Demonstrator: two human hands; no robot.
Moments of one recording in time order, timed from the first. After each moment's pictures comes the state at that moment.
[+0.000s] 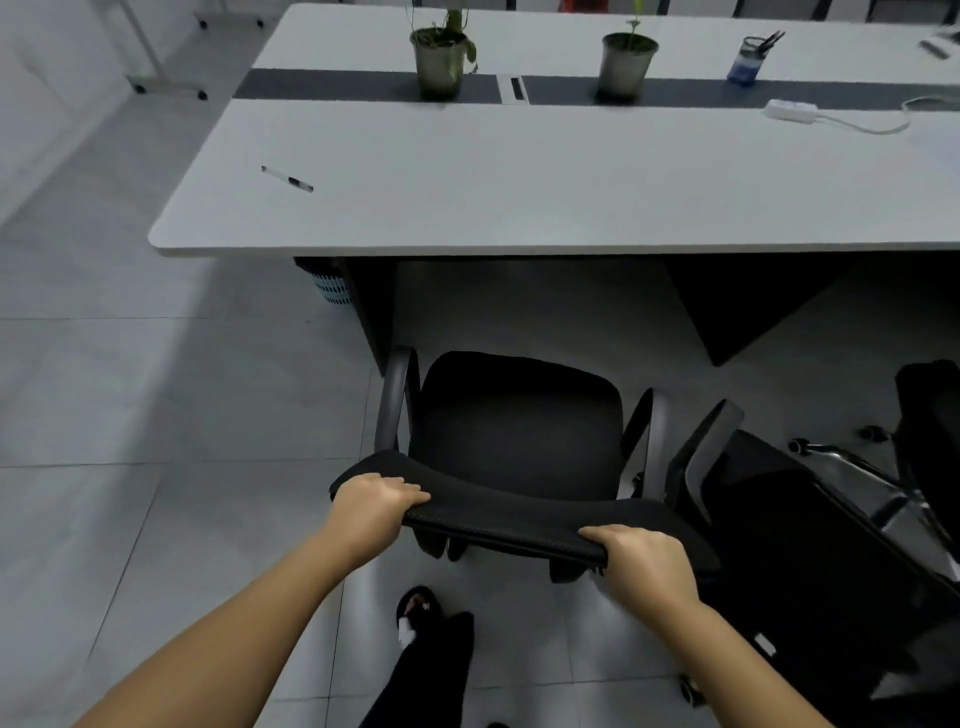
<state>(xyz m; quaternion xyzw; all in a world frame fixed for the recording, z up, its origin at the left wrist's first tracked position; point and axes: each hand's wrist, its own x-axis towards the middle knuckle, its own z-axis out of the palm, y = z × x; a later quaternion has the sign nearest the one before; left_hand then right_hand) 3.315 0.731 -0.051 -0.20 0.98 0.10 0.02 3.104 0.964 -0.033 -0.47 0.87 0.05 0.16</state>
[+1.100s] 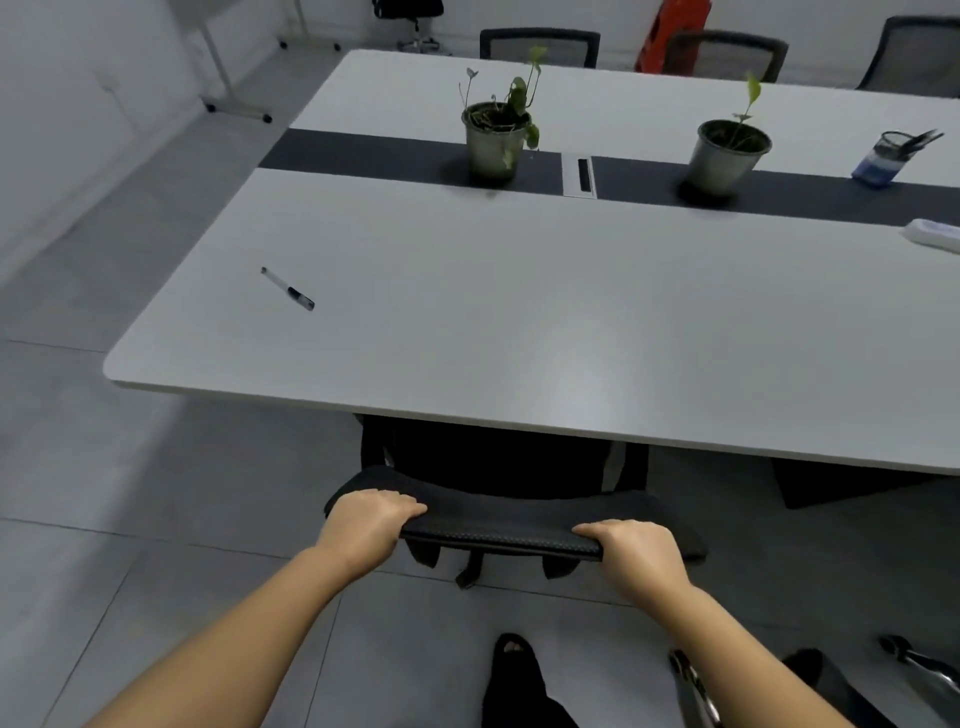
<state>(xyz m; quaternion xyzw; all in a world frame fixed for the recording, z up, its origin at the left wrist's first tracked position) 3.119 0.473 -0.046 -0.25 0.96 0.10 0.04 2.855 0.652 -0.032 -0.57 0.80 0.04 0.18</state>
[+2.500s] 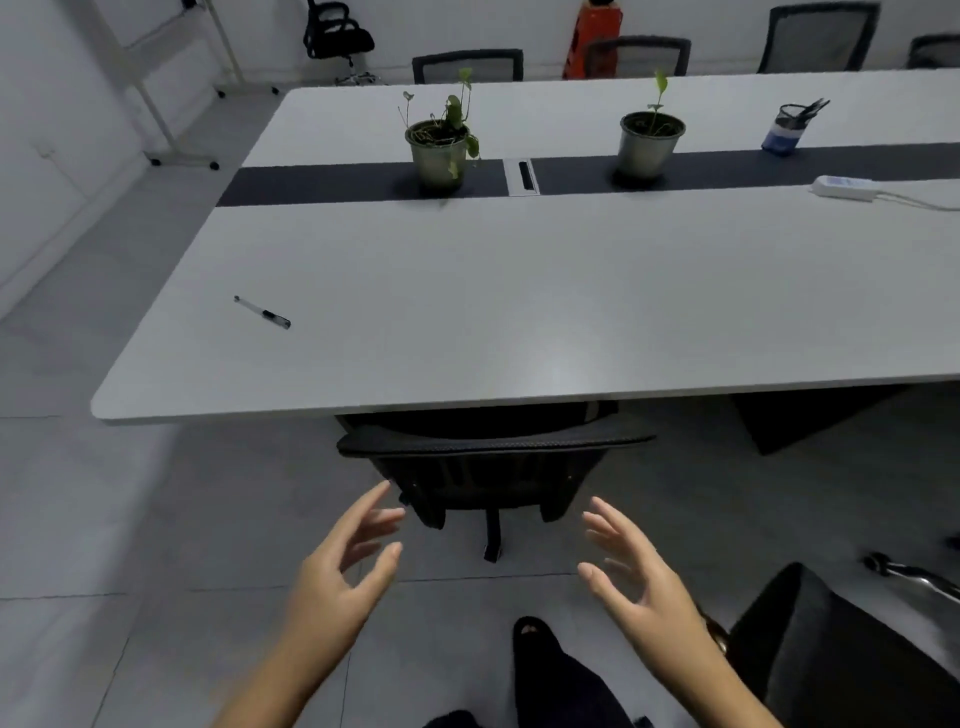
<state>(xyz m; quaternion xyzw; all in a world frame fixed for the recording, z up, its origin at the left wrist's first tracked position) 3.171 0.579 0.066 -0.40 0.72 0.51 -0.24 2.961 0.751 0.046 -0.34 0.75 -0.46 0.33</state>
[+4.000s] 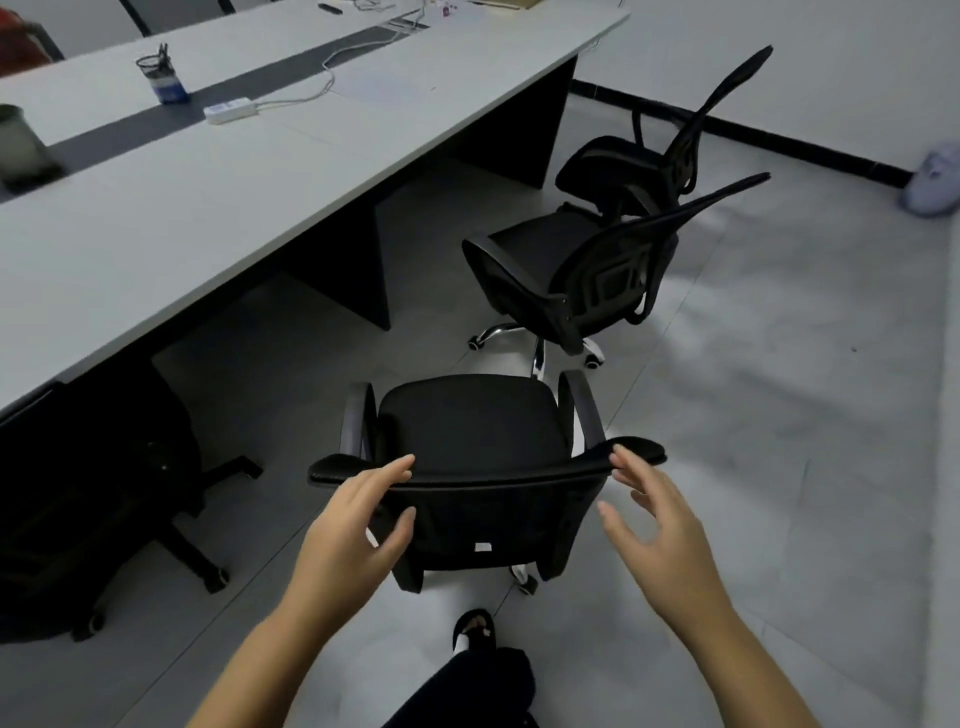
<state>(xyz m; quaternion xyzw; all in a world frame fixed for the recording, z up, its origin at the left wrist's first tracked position) 3.014 1.050 0.047 0.05 0.92 0.38 -0.04 3.015 1.329 0.049 0.01 0.87 -0.48 -0.01</state>
